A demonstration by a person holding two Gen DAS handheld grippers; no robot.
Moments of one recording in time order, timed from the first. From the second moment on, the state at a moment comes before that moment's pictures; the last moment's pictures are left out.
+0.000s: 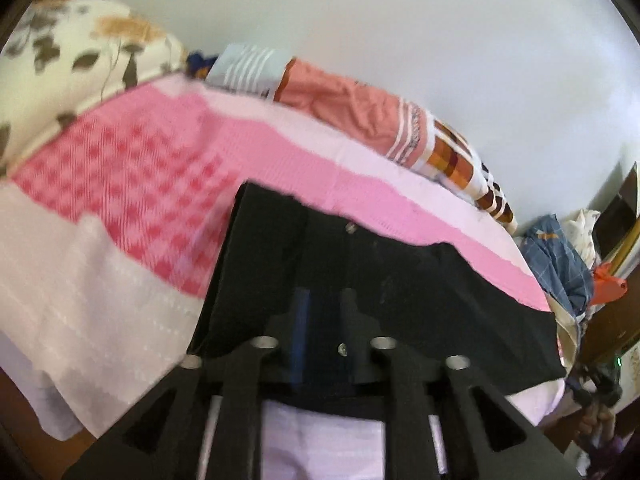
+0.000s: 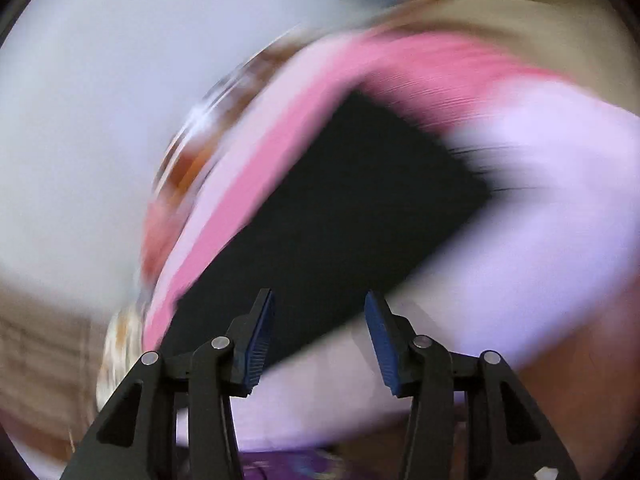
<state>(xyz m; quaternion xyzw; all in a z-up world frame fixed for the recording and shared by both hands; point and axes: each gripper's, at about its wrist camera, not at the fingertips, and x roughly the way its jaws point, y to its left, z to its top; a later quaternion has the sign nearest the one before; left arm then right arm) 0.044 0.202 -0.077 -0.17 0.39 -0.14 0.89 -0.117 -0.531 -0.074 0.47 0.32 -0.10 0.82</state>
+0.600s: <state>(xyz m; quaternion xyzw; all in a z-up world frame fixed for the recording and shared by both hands) 0.069 0.149 -0.096 -0.17 0.44 -0.13 0.87 -0.105 -0.575 -0.097 0.48 0.26 -0.10 0.83</state>
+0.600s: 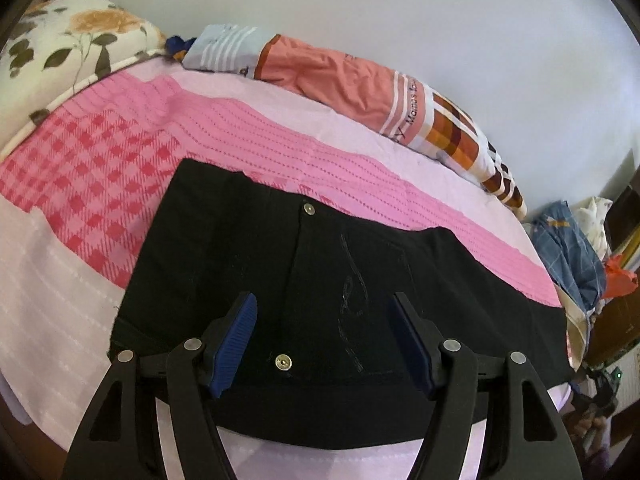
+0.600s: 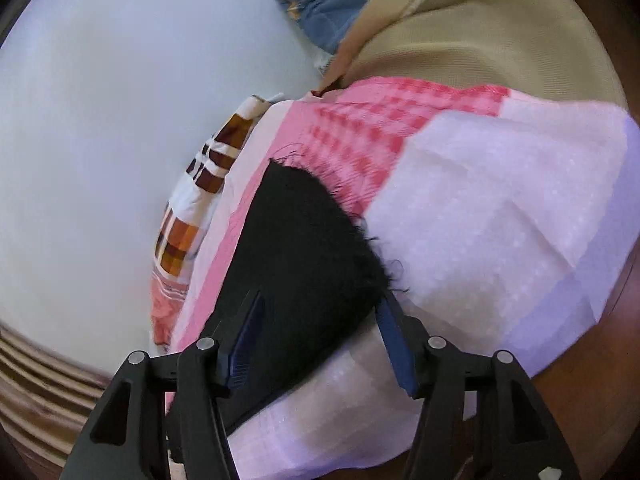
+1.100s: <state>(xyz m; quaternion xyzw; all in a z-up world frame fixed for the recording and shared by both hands) 0.070 0.155 -0.110 -0.22 0.45 -0.13 0.85 -0.093 -0.567 -0.106 0.51 0.24 -0.09 0.82</state>
